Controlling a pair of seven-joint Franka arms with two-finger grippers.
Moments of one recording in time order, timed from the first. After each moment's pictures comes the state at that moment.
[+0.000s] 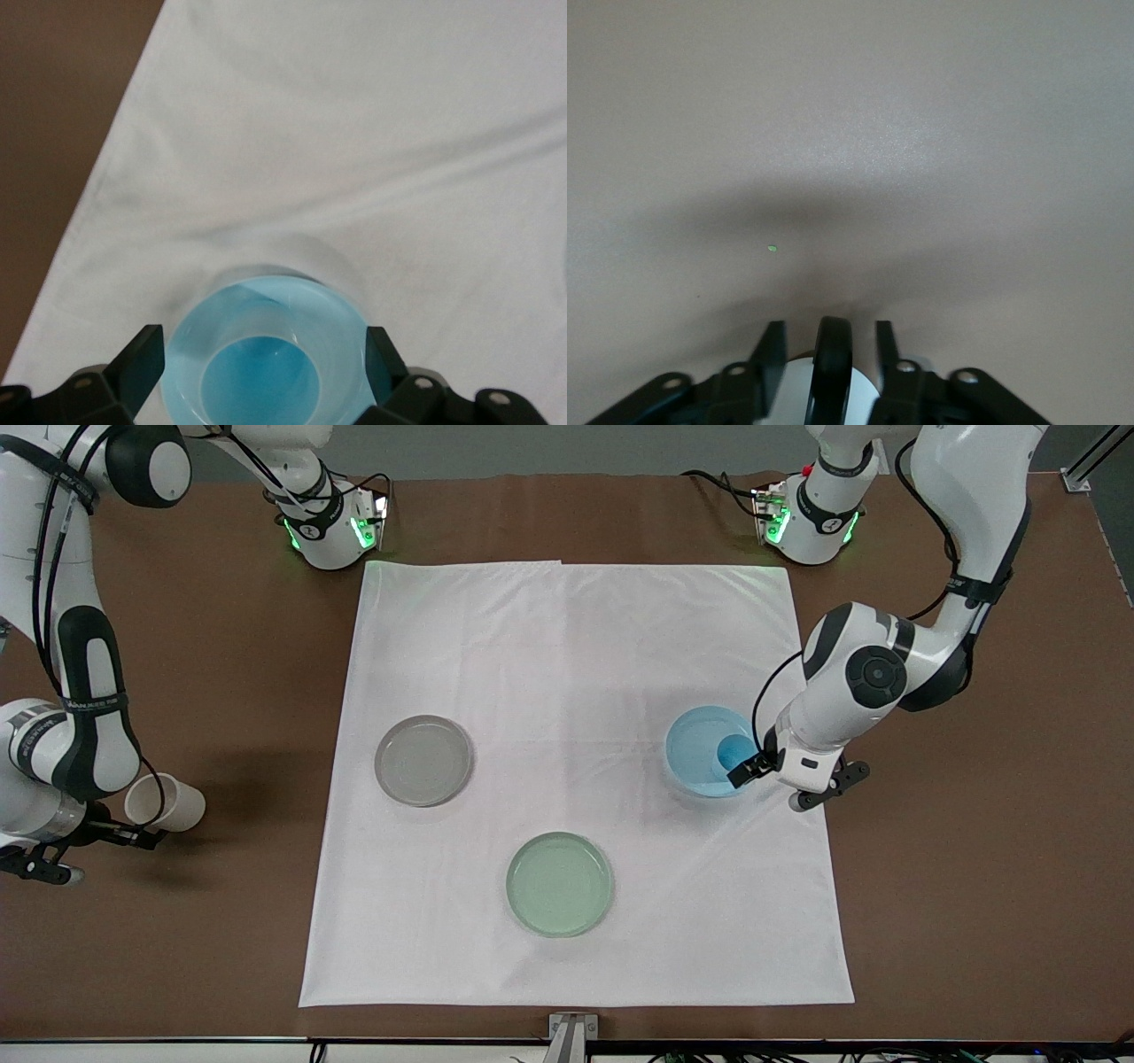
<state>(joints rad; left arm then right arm) 0.07 0.37 -0.43 -1.92 0.13 2.32 -0.83 -0.14 0.74 -0.24 -1.55 0.15 2.33 -0.17</state>
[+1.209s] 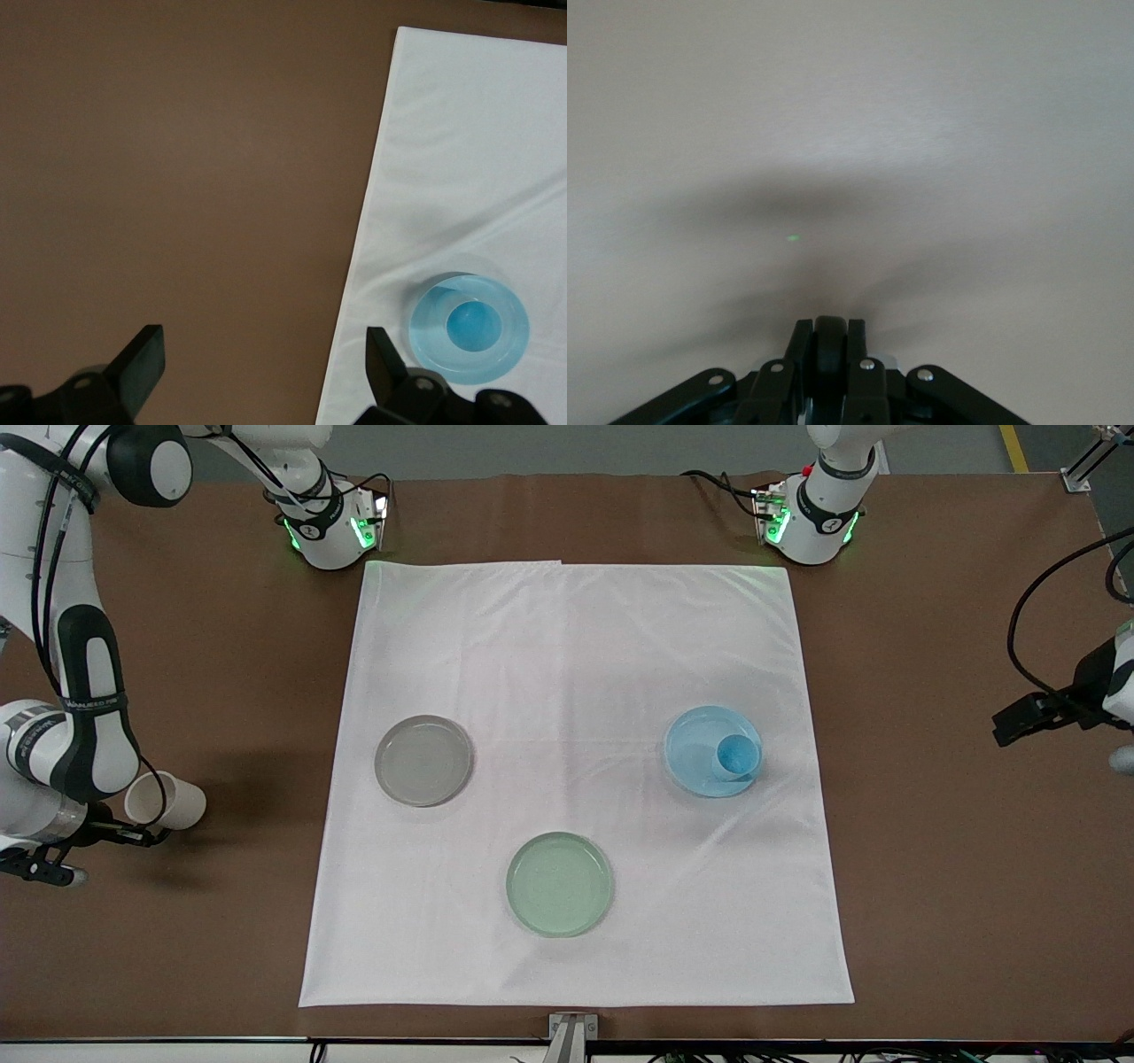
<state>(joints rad) 0.29 0.17 -0.38 -1.41 0.19 1.60 -0.24 -0.12 0.72 -0.23 -1.53 0.15 2.25 -0.17</state>
